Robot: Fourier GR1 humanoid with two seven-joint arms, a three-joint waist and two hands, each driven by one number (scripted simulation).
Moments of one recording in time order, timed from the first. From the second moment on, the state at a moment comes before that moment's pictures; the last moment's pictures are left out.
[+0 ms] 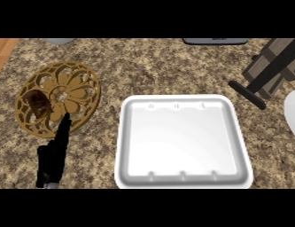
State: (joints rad) left arm 0.08 0.14 -0.12 -1.43 -0.02 0.24 0.00; right arm -0.75 -1.05 -0.60 -1.71 0.28 0.63 0.91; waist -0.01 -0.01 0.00
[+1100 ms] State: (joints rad) left arm 0.05 0.13 -0.12 -1.42 -0.04 0.21 0.00; right arm -1.15 -1.06 -0.24 -1.00 0.50 0.42 0.69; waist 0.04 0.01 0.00
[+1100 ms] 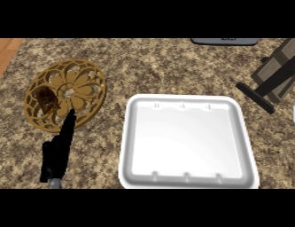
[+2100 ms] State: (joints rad) left arm 0.06 0.13 -0.10 -1.43 -0.04 0.20 0.02; right arm -1.24 -0.84 -0.33 -0.57 0.53 0.09 0.56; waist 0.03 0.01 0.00
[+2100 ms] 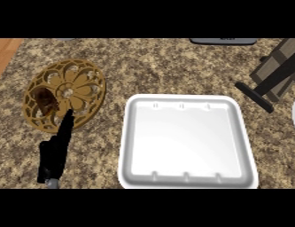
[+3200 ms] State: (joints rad) left arm 0.09 0.11 -0.08 -1.44 -0.05 0.22 0.01; right arm -1.15 -1.15 -0.61 -0.61 0.41 -0.20 0.53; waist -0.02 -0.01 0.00
